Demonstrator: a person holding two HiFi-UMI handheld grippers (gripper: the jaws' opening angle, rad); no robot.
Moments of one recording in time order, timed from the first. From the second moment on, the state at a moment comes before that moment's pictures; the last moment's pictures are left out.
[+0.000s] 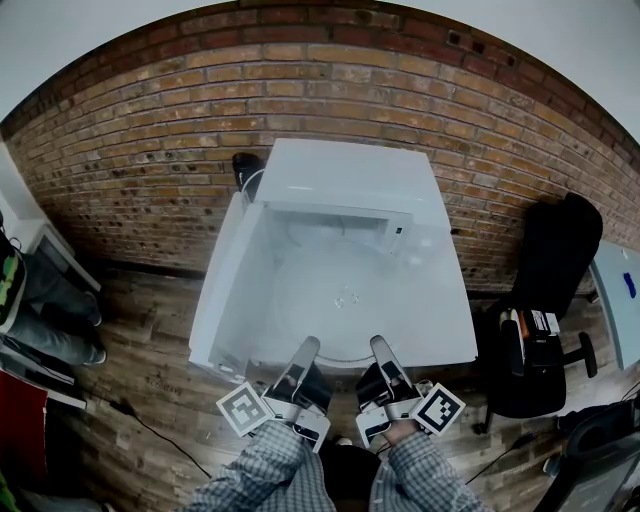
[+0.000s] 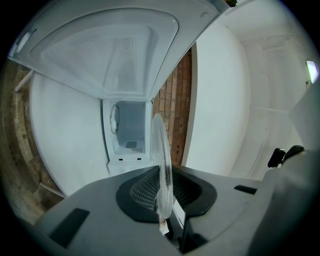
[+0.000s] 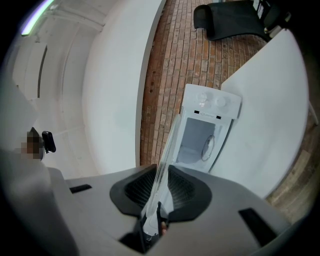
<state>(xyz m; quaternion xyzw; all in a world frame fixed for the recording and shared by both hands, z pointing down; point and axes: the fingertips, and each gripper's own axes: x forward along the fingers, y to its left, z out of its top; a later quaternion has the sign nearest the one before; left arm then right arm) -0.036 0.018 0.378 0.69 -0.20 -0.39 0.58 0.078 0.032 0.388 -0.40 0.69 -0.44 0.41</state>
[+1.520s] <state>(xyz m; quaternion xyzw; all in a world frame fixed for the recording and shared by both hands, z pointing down) -0.028 0.009 0.385 0.69 -0.21 -0.38 0.58 0.086 0.024 0.398 -0.41 0.68 -0.45 0.40</state>
